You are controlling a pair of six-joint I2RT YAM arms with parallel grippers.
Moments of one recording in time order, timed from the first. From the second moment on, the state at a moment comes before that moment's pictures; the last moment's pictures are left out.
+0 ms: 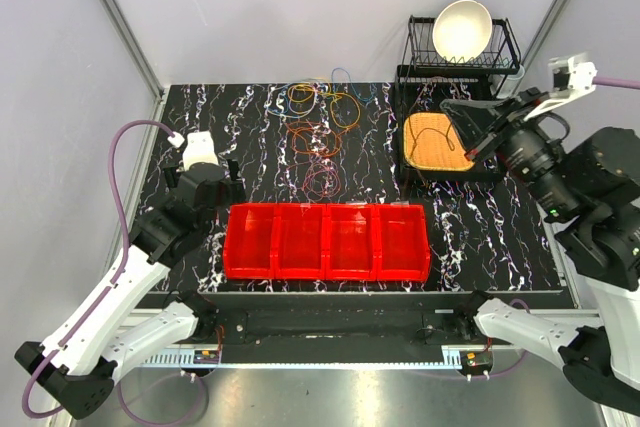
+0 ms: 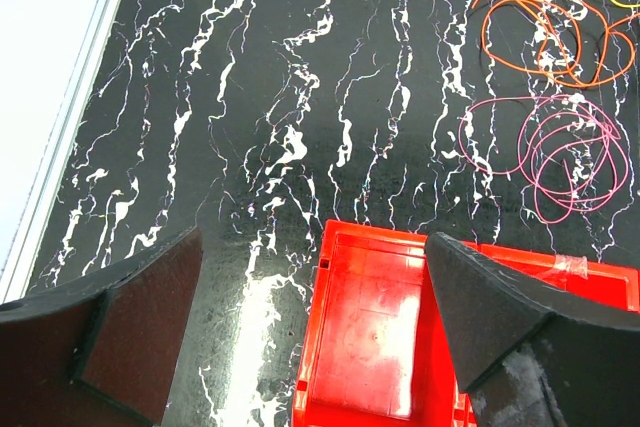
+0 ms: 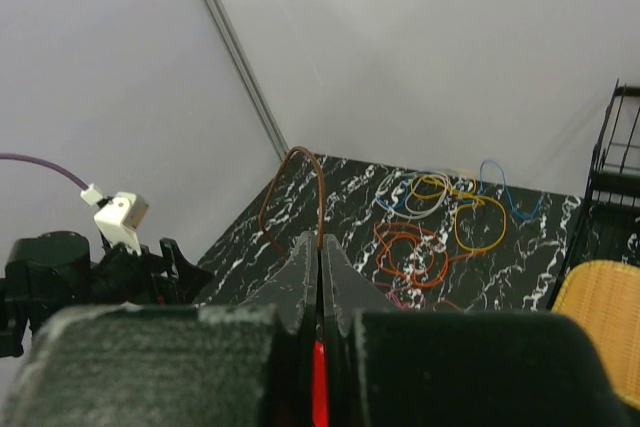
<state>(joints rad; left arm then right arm) -0.58 0.82 0.96 -0.72 -0.65 -0.37 0.66 0.96 1.75 -0.62 0.12 0.29</state>
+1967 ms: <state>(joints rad) -0.60 0.85 0.96 -0.72 -0.67 -0.37 0.66 0.88 1.66 -0.56 0.13 0.26</state>
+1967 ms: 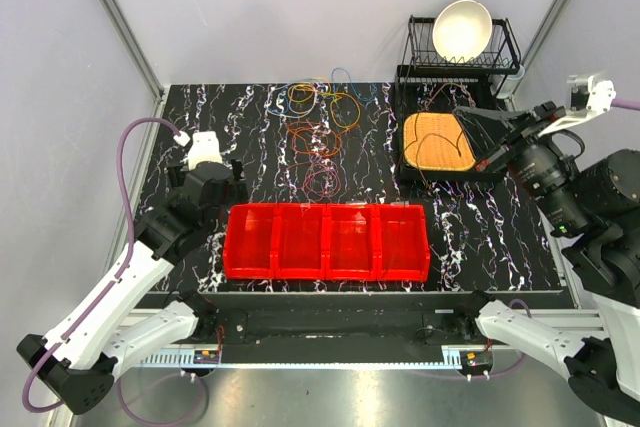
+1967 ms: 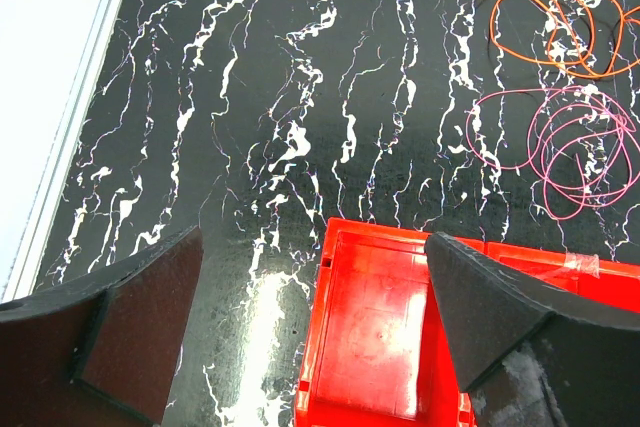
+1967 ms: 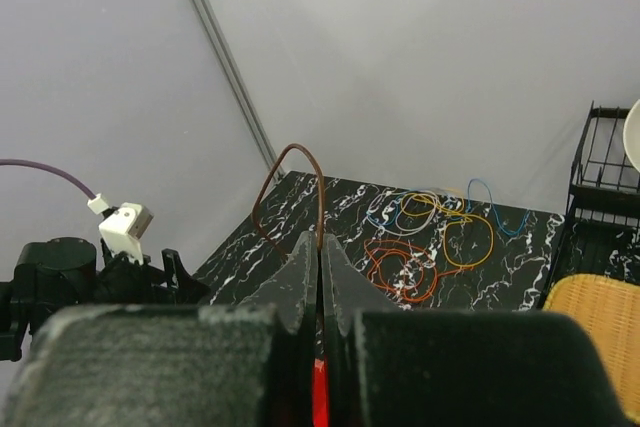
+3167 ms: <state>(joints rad) -0.60 0.85 0.96 -0.73 -0.67 -0.37 0.66 0.63 0.98 -0.65 0.22 0.61</state>
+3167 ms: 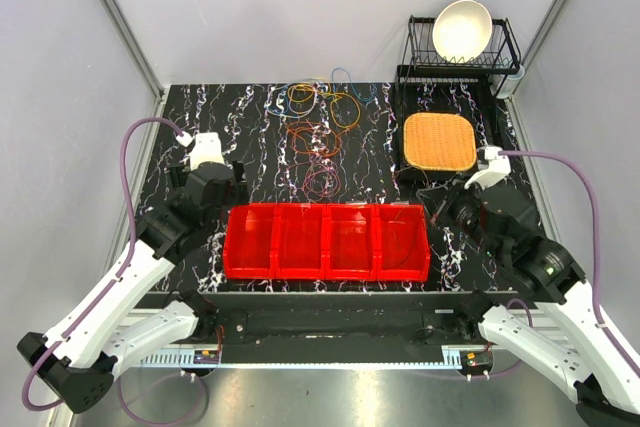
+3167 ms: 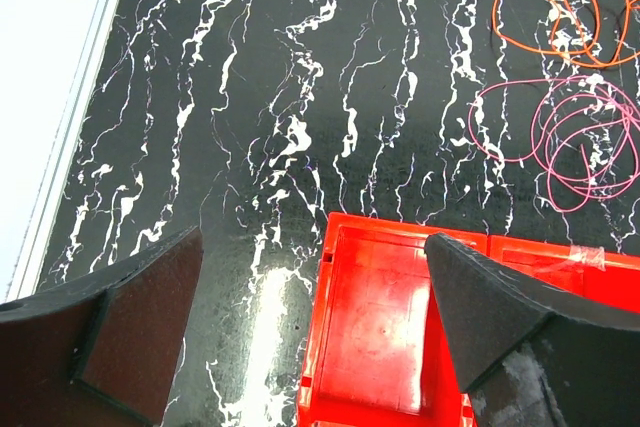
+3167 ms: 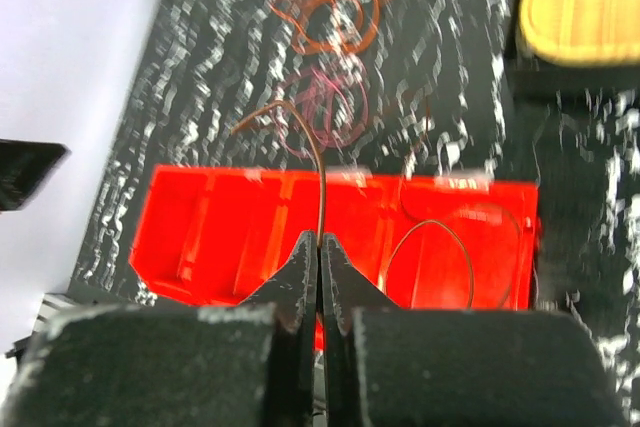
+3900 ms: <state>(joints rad) -0.60 0.86 0.96 -0.74 -0.67 -0.36 0.66 0.61 0.65 -0.61 0.31 0.92</state>
